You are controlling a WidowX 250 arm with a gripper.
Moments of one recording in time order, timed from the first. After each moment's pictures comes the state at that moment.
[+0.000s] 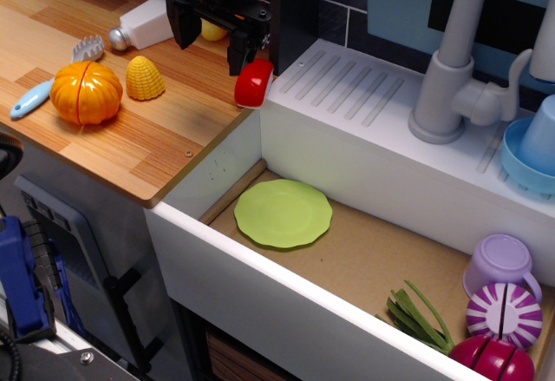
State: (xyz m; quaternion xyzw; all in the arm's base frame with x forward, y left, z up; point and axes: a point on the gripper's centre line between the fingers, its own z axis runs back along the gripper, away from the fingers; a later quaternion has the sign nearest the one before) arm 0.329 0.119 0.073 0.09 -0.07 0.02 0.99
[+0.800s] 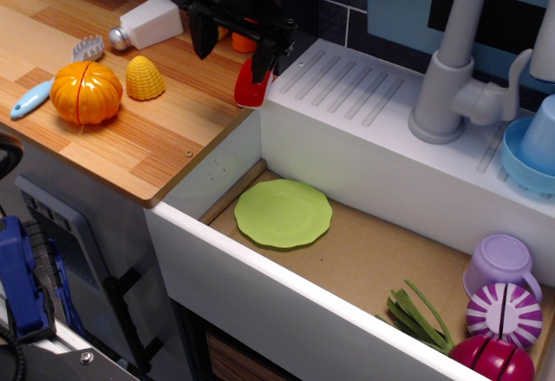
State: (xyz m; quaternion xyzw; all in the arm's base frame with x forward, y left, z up) arm 0.347 0.110 0.059 0.10 -0.06 0.07 0.99
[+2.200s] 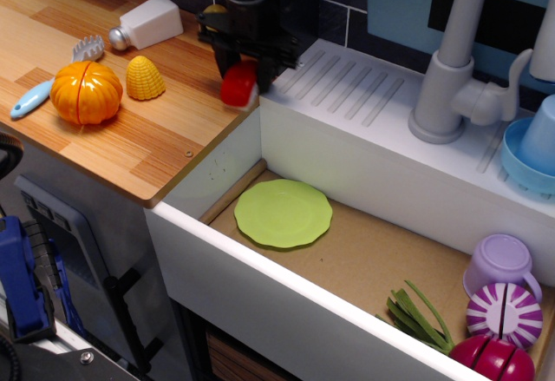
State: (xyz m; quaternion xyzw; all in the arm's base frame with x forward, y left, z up) arm 0.378 0.103 0.012 0.05 -0.09 0.11 0.99
